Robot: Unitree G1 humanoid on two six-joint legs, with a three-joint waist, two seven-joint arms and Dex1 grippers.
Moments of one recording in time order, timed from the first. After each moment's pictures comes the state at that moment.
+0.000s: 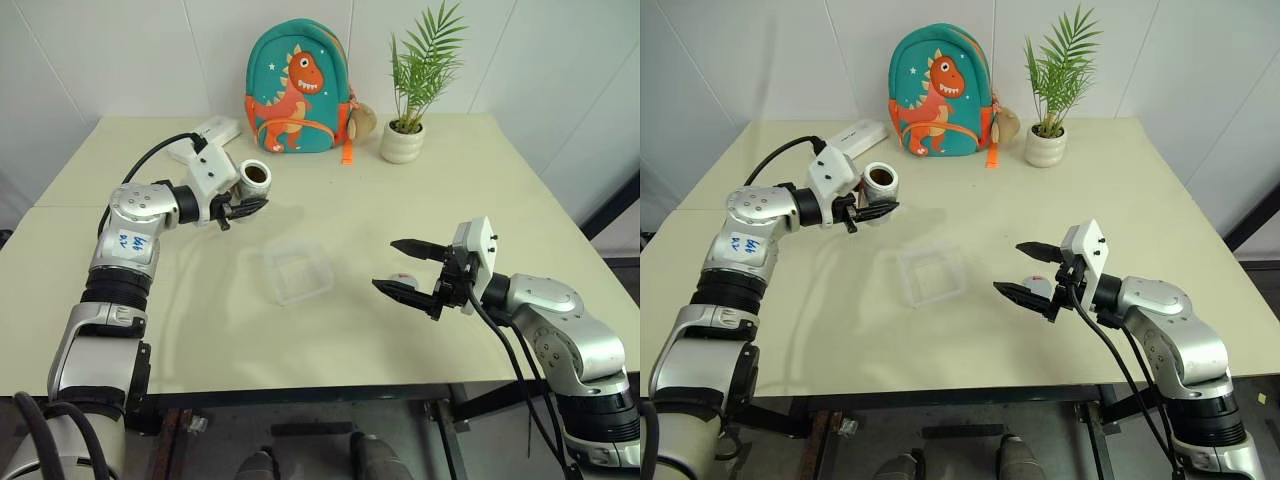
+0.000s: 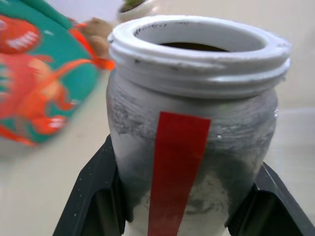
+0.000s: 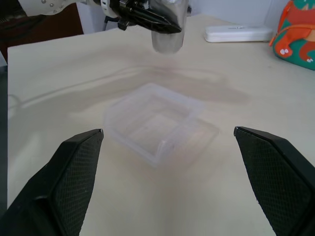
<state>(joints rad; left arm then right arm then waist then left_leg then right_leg) -1.04 0.63 -0.08 0.72 0.07 -0.19 -0.71 -0.39 -0.61 -0.08 -0.26 0.55 0.49 0.90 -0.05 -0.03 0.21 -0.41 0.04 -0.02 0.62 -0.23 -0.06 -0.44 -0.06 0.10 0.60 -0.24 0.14</state>
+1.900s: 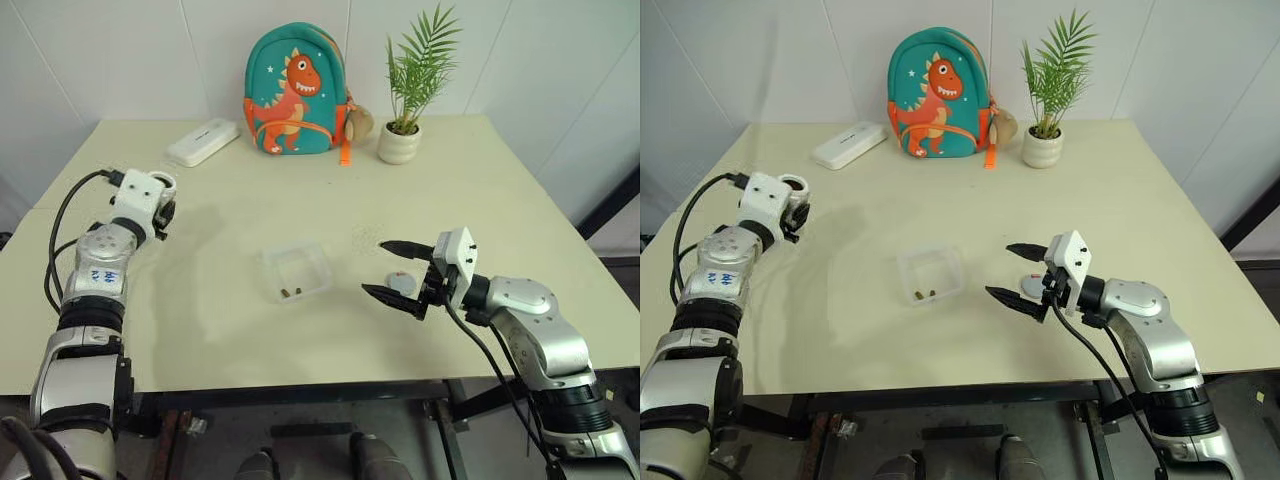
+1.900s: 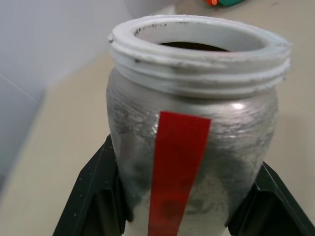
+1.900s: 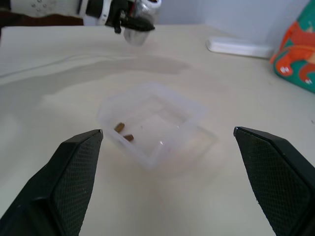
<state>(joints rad) -0.89 0.67 0.22 0.91 0.01 -0.02 -0.32 -0.47 -0.53 0.00 -0.11 0.42 0.23 0.99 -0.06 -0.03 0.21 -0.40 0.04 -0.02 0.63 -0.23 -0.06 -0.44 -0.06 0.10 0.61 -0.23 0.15</state>
